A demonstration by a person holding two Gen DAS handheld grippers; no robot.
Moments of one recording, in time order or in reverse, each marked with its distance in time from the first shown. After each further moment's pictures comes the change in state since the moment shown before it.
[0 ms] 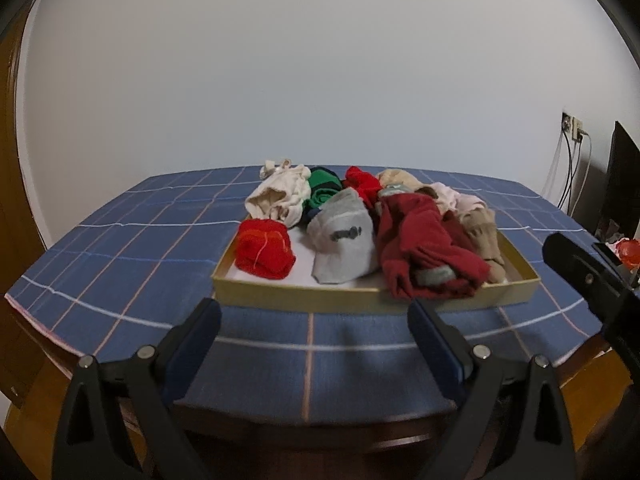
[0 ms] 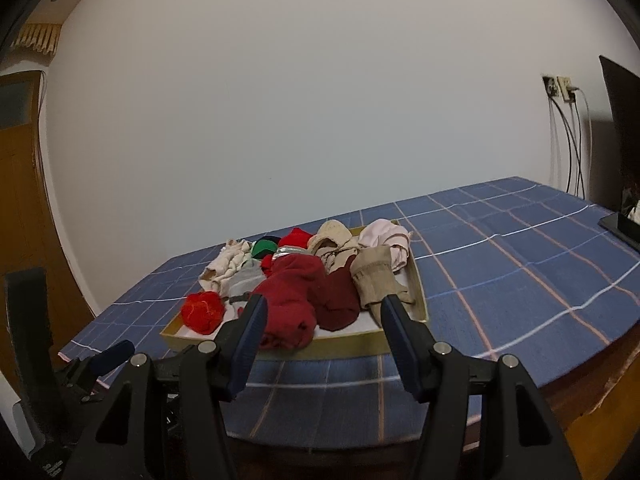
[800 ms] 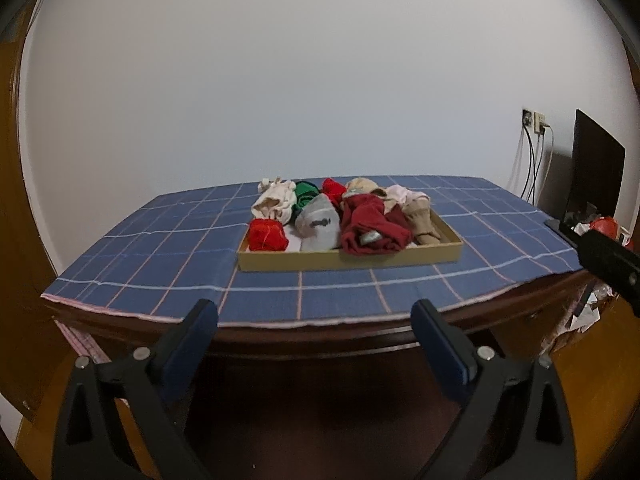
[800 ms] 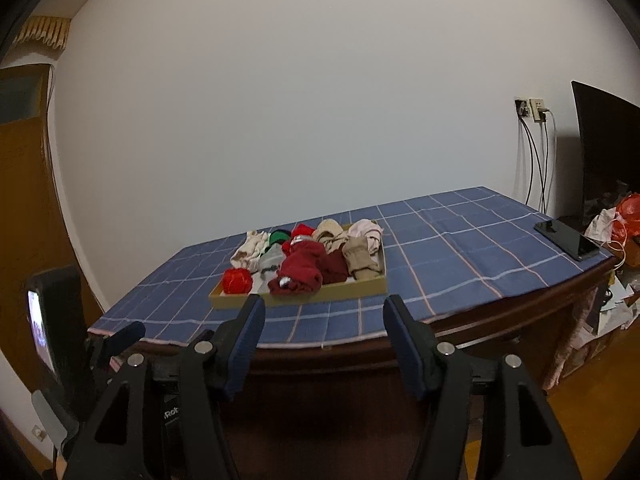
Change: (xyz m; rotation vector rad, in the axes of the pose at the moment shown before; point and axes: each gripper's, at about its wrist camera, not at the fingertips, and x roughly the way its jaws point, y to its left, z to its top) left arm -0.130 -0.006 -0.034 0.068 -0.048 -0.030; right arm -0.159 0.021 -0.009 -0.024 0.018 -0.038
